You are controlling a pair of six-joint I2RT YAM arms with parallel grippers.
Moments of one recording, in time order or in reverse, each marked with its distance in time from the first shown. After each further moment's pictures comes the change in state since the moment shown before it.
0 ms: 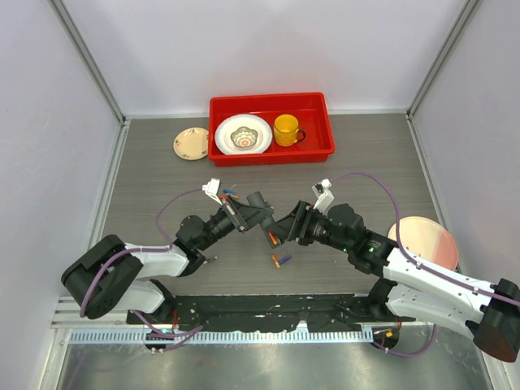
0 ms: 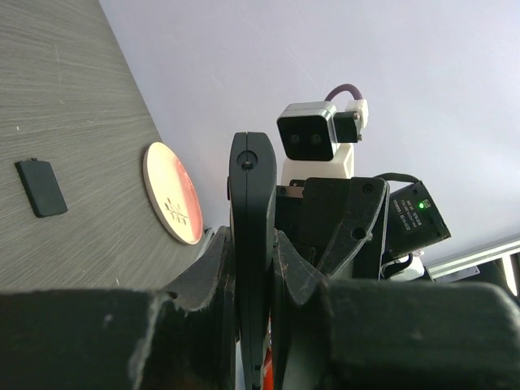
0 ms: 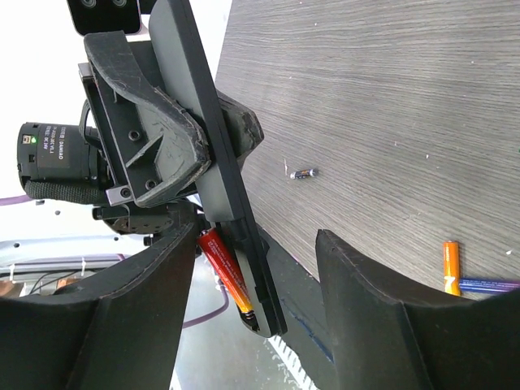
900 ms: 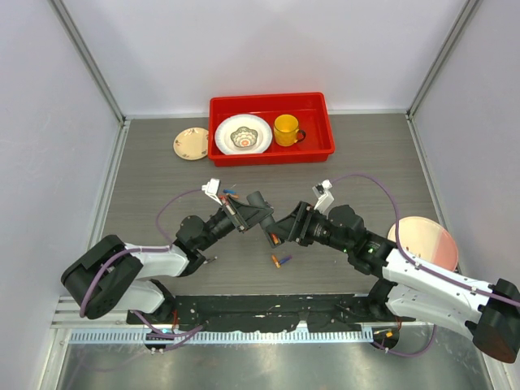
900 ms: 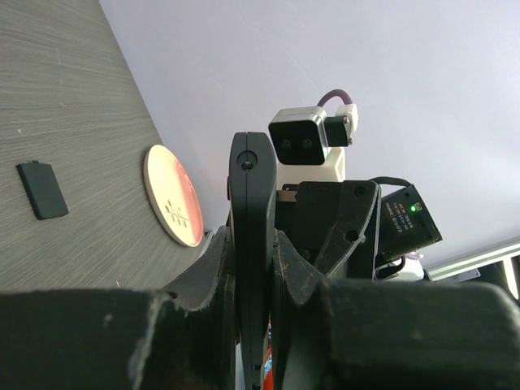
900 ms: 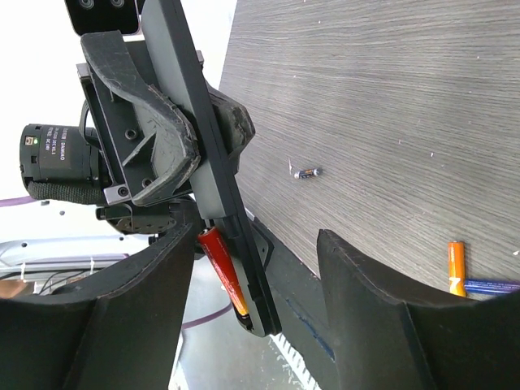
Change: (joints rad) left arm 0.000 -0.001 0.000 -0.001 -0.009 0.001; right arm -0.011 0.000 -0.031 0.044 -0.020 0.023
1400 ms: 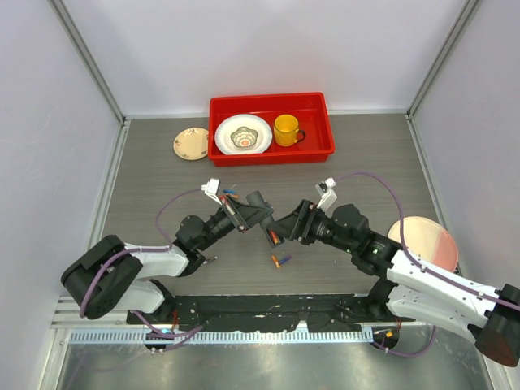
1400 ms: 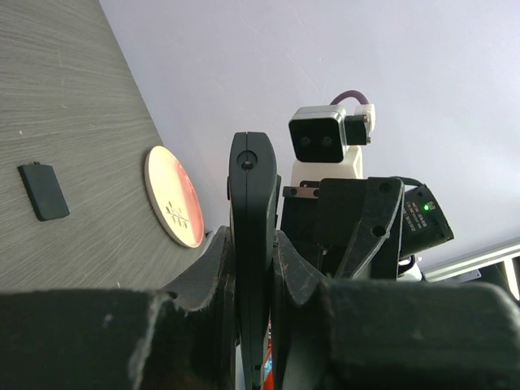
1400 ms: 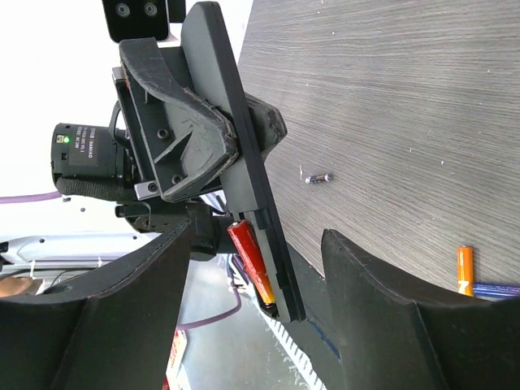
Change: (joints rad) left arm 0.000 0.000 0.000 0.000 -0.001 0.001; right arm 0.000 -0.033 0.024 -0.032 0.005 -0.008
